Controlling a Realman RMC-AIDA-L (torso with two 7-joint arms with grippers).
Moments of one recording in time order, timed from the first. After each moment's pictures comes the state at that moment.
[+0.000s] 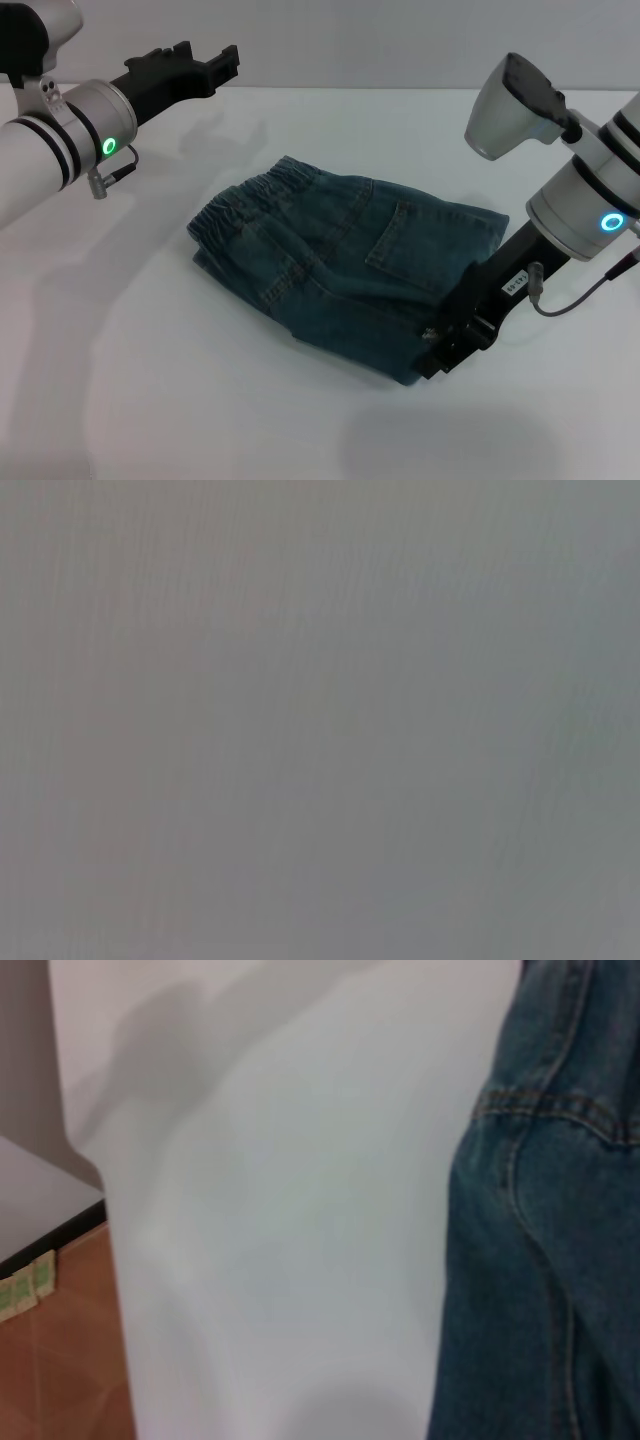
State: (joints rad) left arm -0.61 -2.07 1.38 0.60 0.99 0.51 -1.31; right arm 0.95 2.04 -1.10 -0.66 -2.45 -1.66 2.06
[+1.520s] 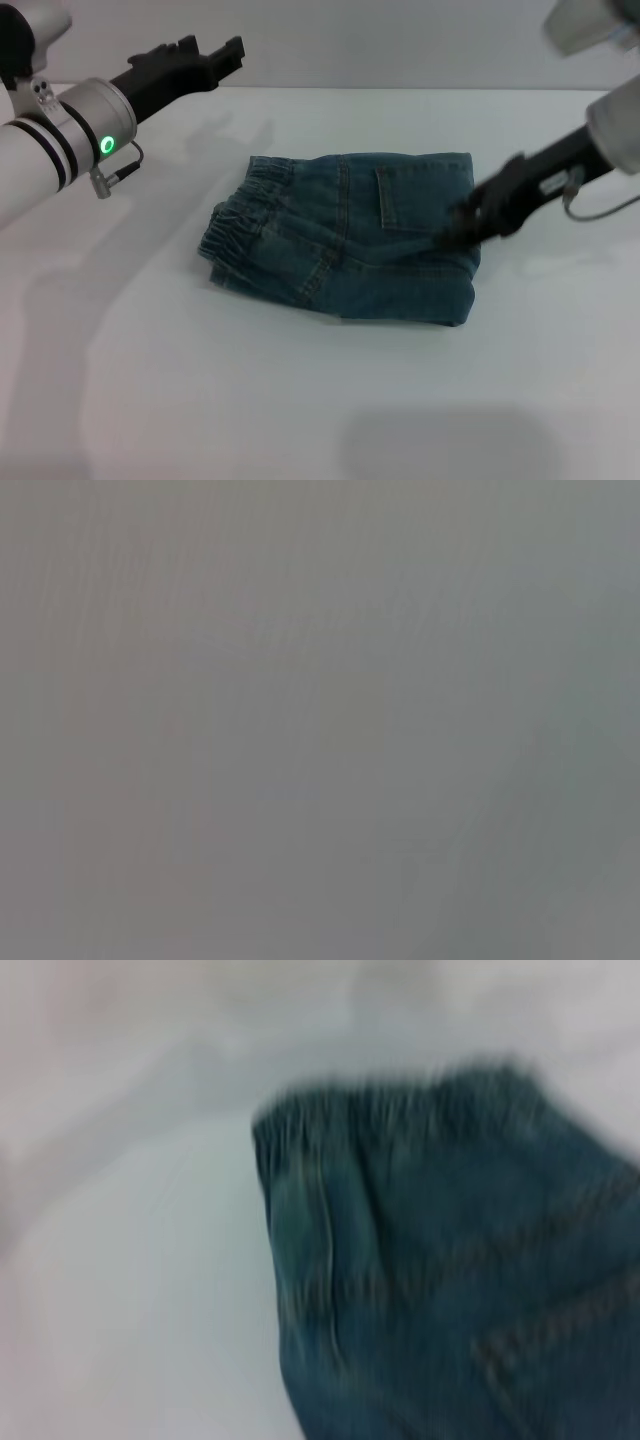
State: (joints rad) left arm -0.61 -2.07 1.36 0.58 0.93 0.58 -1.31; right arm 0.85 2.00 -0.98 -0.90 -2.41 -1.59 2.08
